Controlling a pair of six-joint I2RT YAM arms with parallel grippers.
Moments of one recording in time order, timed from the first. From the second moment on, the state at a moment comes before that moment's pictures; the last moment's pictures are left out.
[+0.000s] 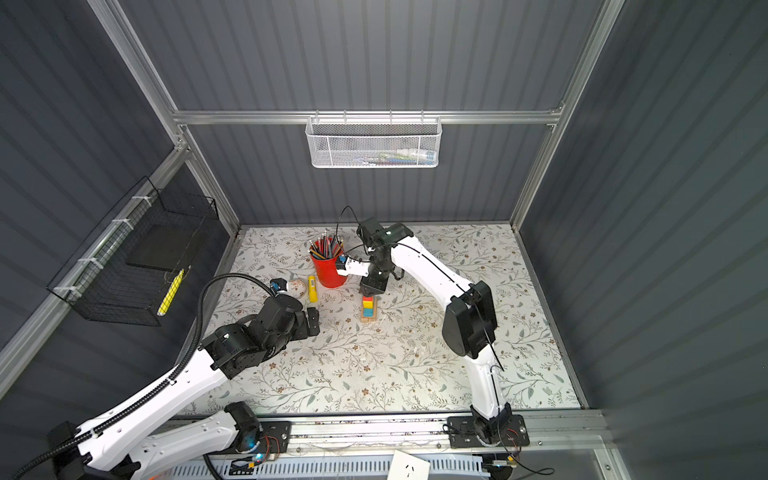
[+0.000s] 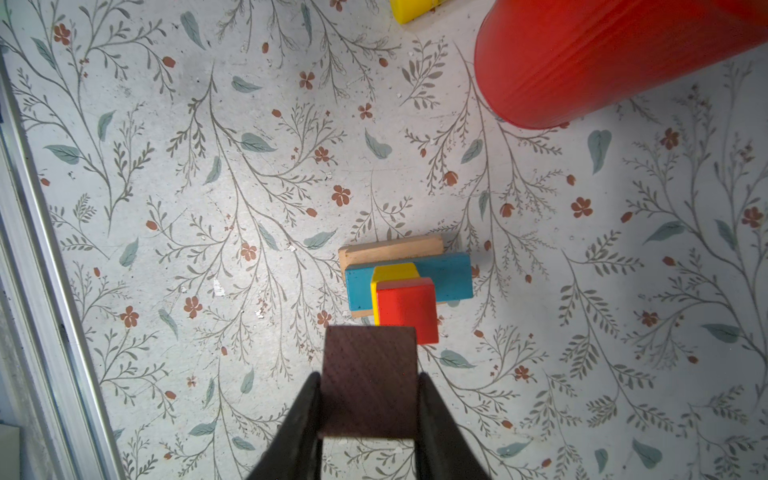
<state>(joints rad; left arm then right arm) -0.79 0.96 0.87 -0.78 -0.44 -0.69 0.66 2.11 2.07 -1.27 -0.26 -0.70</state>
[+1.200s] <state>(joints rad) -0.79 0.97 0.87 -0.78 -0.45 -0.71 0.68 2.25 2.17 -1.32 -0.14 -0.75</state>
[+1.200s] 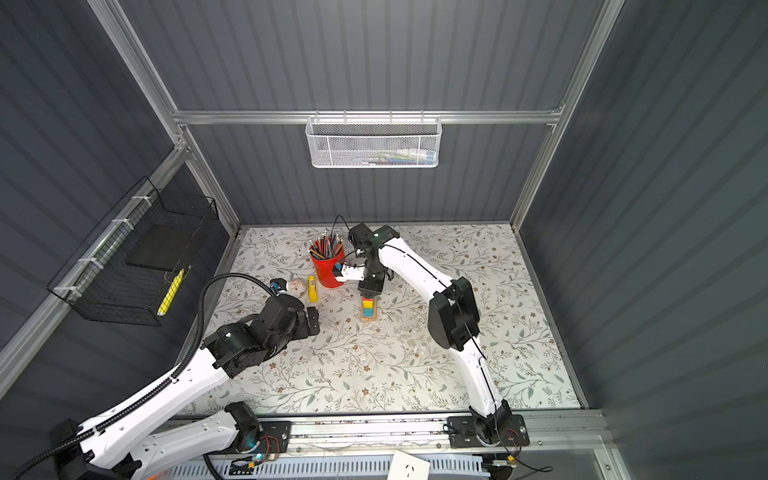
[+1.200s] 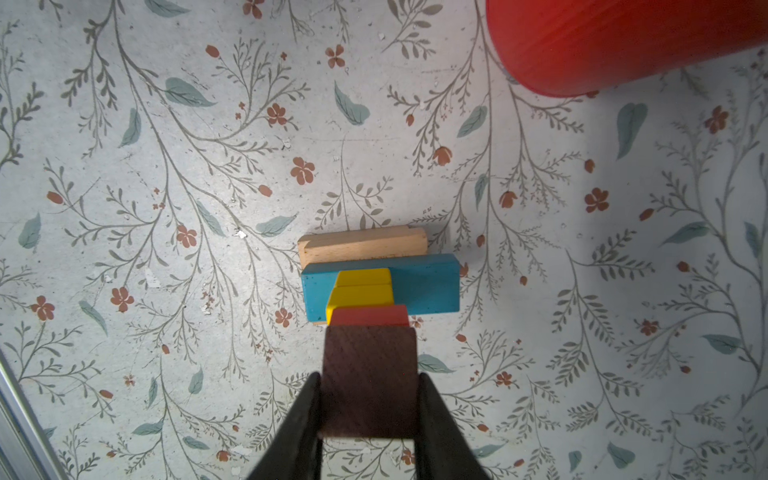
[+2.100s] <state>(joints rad) -0.79 0.97 0.87 -0.78 -0.45 -0.71 0.68 2.25 2.18 -1.34 -0.13 -0.76</state>
